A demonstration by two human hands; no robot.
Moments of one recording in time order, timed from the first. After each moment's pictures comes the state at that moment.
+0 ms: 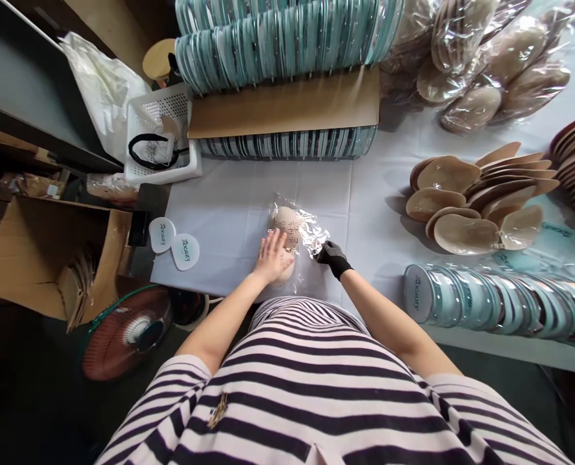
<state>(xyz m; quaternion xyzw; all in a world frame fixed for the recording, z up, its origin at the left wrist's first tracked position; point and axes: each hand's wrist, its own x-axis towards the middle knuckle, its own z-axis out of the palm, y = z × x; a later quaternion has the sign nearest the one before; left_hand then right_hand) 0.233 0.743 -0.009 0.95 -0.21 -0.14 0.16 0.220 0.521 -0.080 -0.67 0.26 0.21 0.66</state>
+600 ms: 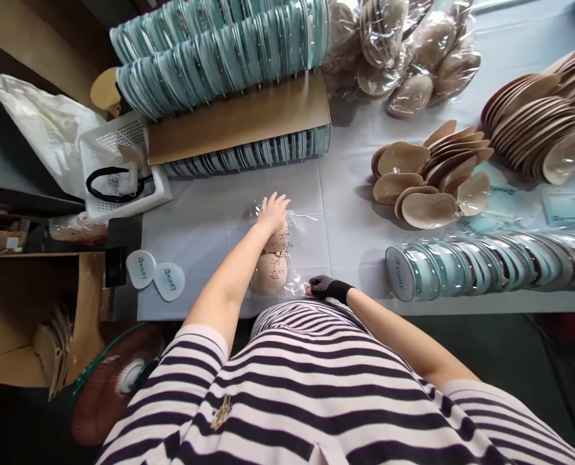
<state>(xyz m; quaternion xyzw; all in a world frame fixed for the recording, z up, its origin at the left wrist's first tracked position) 0.382 0.644 0.011 0.93 -0.33 -0.16 0.10 0.130 0.511 -0.079 -0.60 0.16 0.45 0.64</state>
